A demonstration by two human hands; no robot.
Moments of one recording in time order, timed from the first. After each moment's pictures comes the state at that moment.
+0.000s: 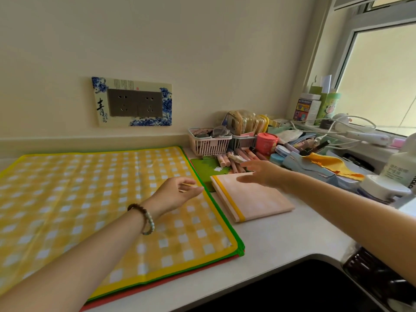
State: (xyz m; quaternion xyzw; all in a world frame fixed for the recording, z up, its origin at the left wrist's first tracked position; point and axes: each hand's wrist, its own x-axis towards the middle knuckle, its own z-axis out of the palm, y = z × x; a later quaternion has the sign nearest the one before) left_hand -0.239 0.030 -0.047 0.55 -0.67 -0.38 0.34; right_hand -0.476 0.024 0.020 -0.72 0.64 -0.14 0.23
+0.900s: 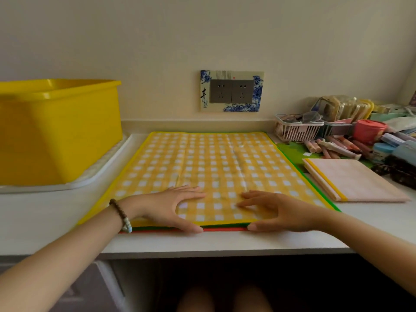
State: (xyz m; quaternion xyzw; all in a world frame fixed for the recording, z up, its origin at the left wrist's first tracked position) left_hand -0.030 0.188 -0.053 0.58 -0.78 -0.23 0.00; right_hand -0.324 0.132 -0.051 -0.90 0.34 -0.05 0.27
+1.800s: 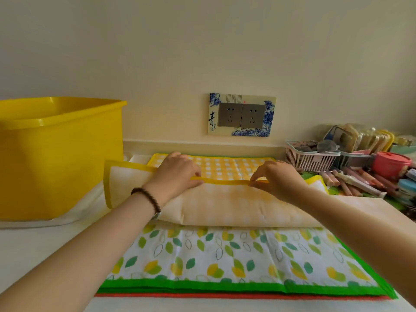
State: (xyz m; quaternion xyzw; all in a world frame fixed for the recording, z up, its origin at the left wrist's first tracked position) left_hand -0.015 0.088 0.012 0.64 -0.73 0.22 0.09; right_hand -0.260 0.015 0.011 -0.89 0.41 -0.14 -0.13
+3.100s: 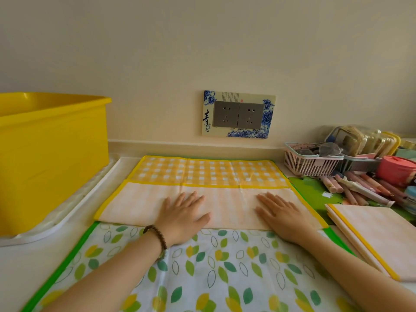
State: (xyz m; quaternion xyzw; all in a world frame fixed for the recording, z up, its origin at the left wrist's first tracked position) left_hand -0.031 0.054 -0.083 0.72 -0.69 -0.06 0.03; right_hand -0.289 -0.027 -0.082 -0.82 0.57 -0.05 0.08
